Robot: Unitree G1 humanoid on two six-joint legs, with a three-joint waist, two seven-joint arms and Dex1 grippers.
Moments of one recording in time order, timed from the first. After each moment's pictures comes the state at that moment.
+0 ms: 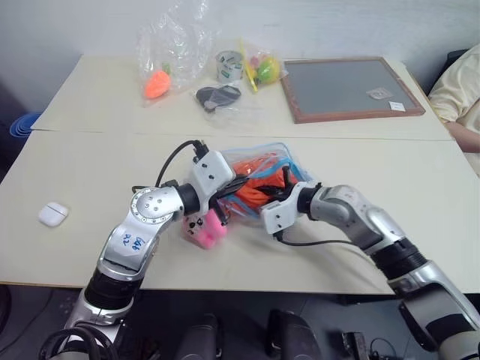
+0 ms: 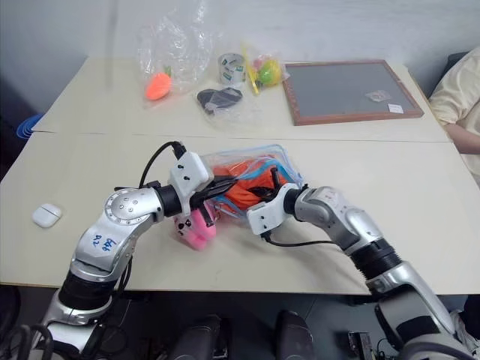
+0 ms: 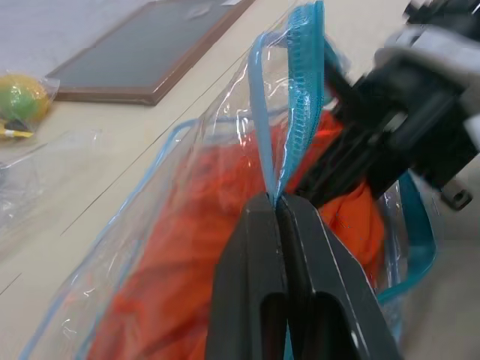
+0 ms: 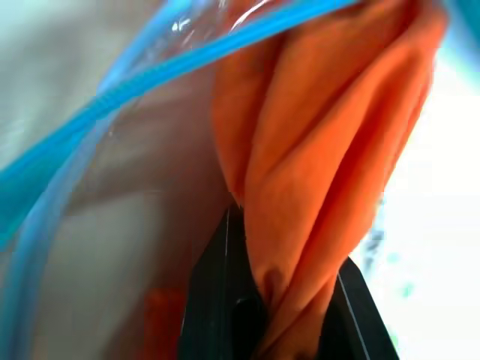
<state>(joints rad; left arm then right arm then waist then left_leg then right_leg) -0.50 0.45 -0.18 -0.36 -0.14 0.59 -0.57 -0.68 -0.65 0.43 0.11 -0.56 -0.46 0.64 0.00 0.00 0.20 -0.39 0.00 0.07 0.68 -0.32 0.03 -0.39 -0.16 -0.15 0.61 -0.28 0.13</state>
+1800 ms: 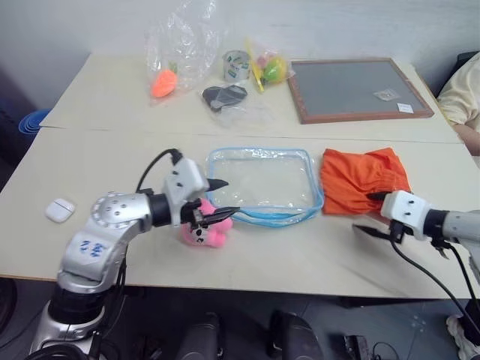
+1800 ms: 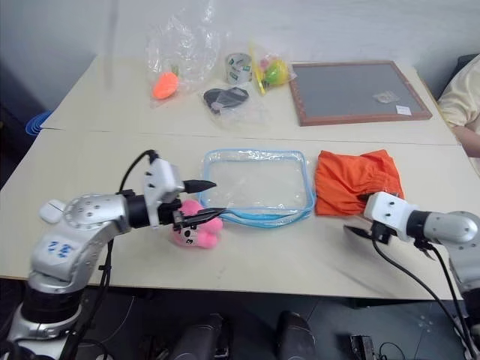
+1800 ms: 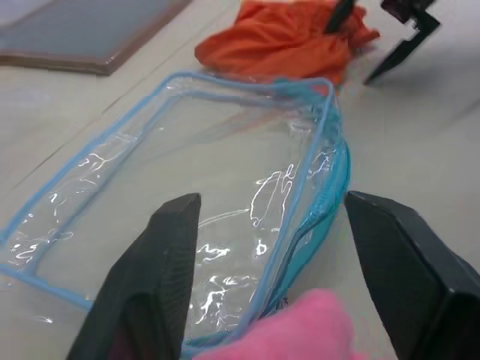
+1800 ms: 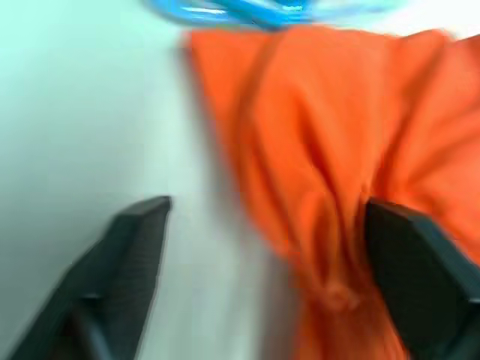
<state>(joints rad) -0.37 0.61 0.08 -0.54 -0.43 0.78 -0.79 -0.18 -1.04 -0.06 0.23 0.25 -0.11 1.08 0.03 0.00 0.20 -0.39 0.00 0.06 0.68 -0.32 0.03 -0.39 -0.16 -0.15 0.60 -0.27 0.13</state>
